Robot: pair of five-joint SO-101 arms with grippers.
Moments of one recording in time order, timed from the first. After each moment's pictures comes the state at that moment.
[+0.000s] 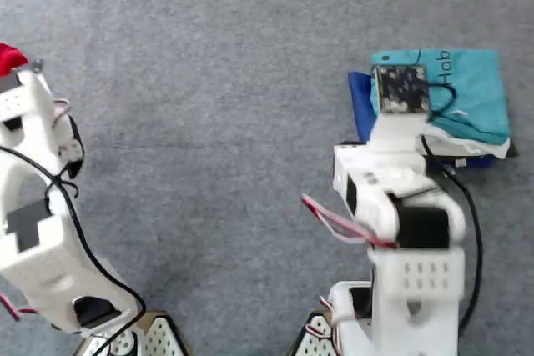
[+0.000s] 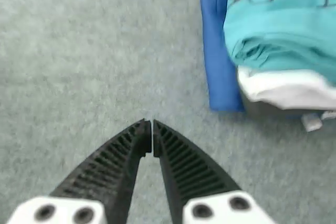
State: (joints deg) left arm -29.7 13.2 2.4 84.6 -3.7; right arm 0.0 -60.0 41.1 74.2 -0.4
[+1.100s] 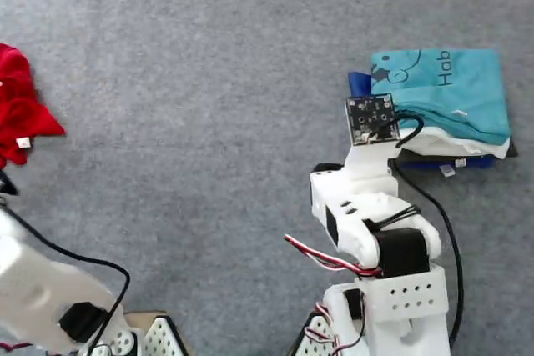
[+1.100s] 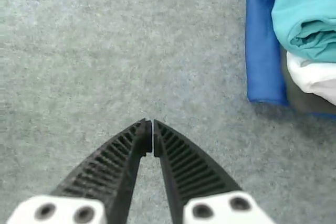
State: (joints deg) left arm -58.1 16.4 -9.5 85.8 -9.4; right arm -8.6 -68.1 54.6 71.9 -2.4
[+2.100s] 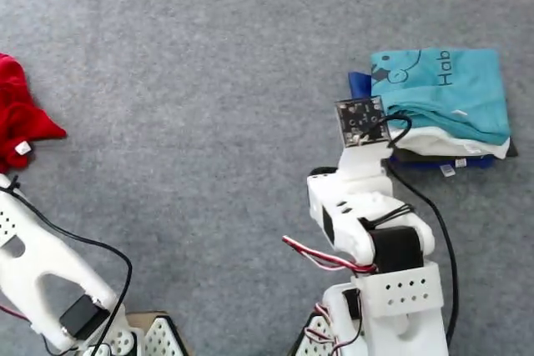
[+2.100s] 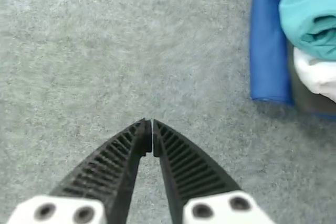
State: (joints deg) left arm -53.5 67.8 -83.7 100.4 -10.9; right arm -10.0 -68.1 57.2 70.1 -1.0
